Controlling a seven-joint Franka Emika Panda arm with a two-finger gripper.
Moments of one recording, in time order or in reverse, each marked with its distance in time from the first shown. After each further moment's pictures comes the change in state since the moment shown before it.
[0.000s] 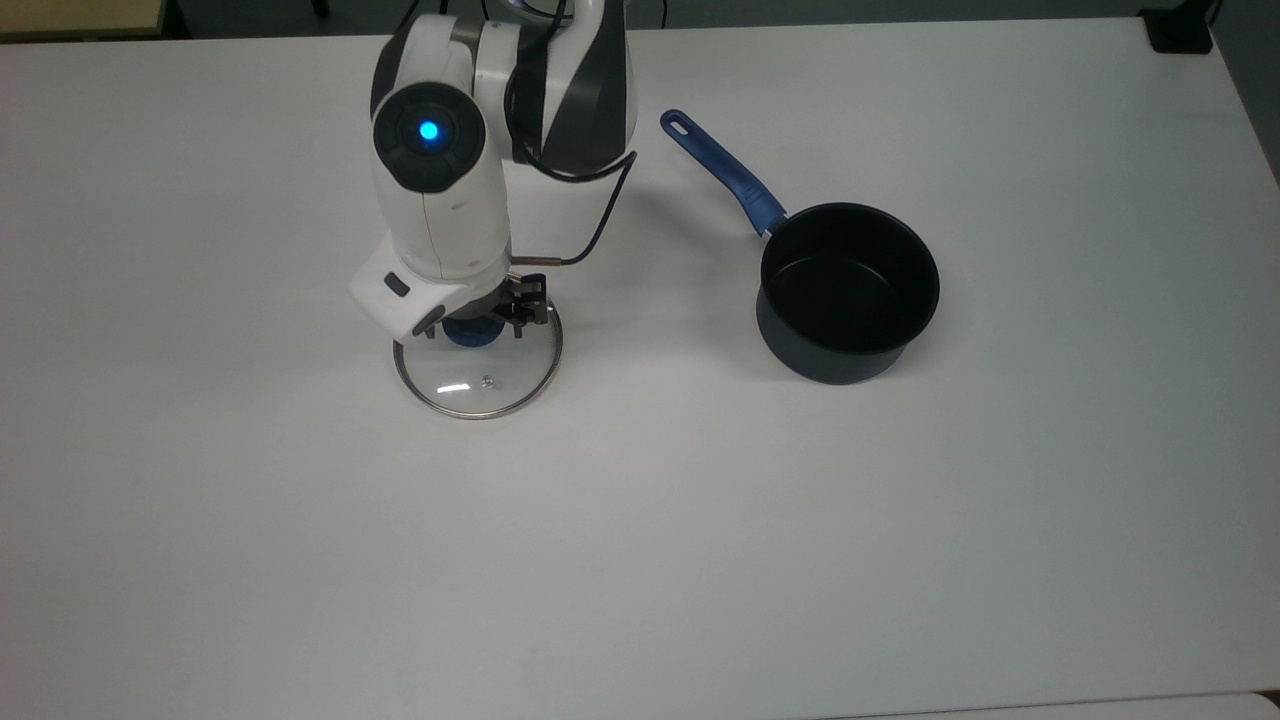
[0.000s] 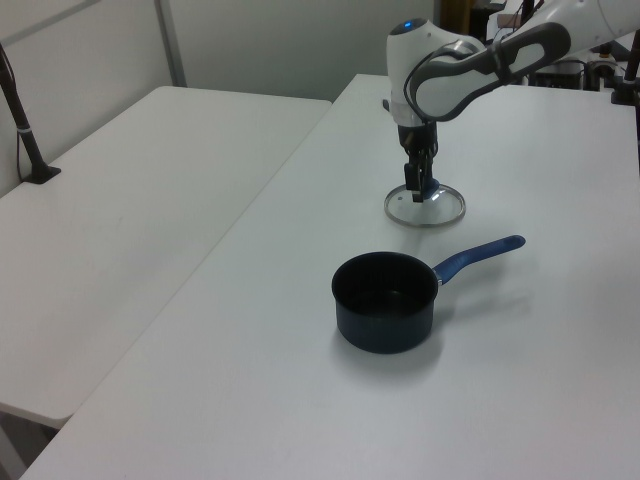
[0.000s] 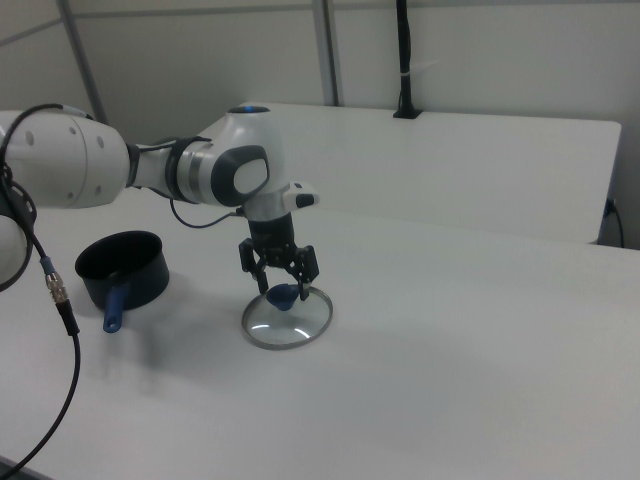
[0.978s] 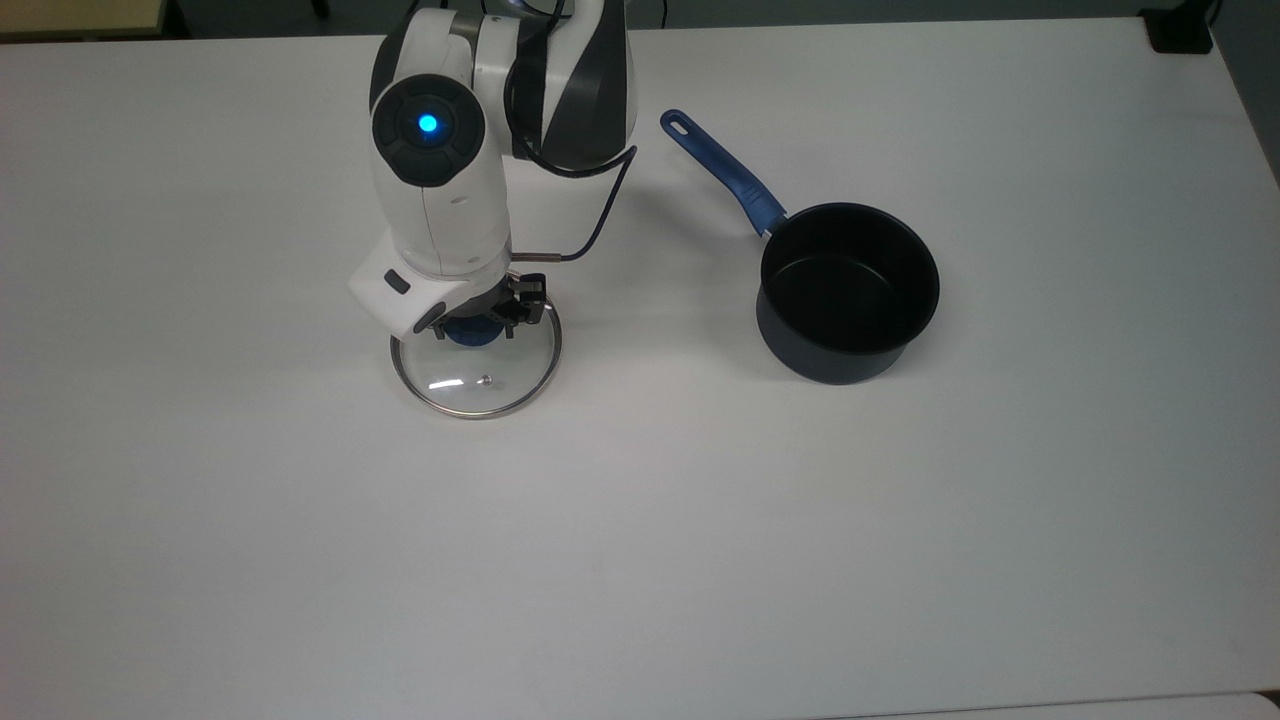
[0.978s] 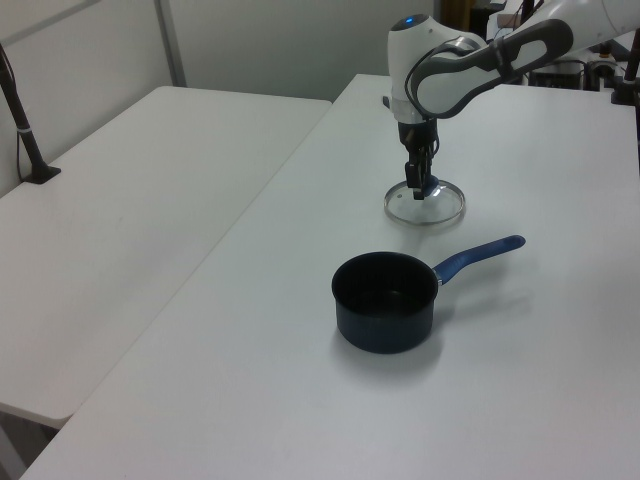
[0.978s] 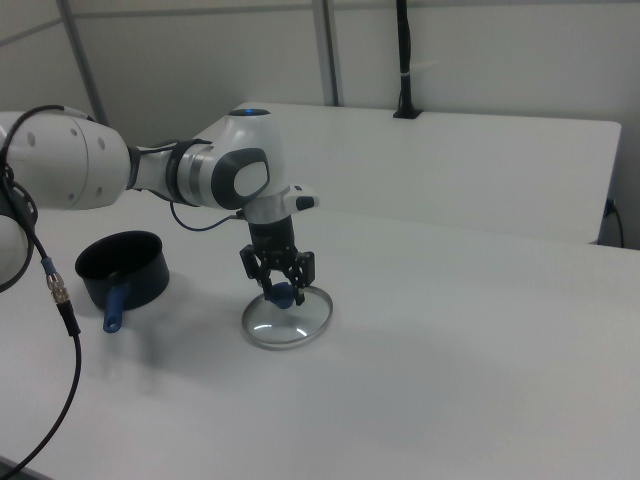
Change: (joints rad) arm 0.001 -0.001 0.000 -0.006 0.000 0.005 -0.014
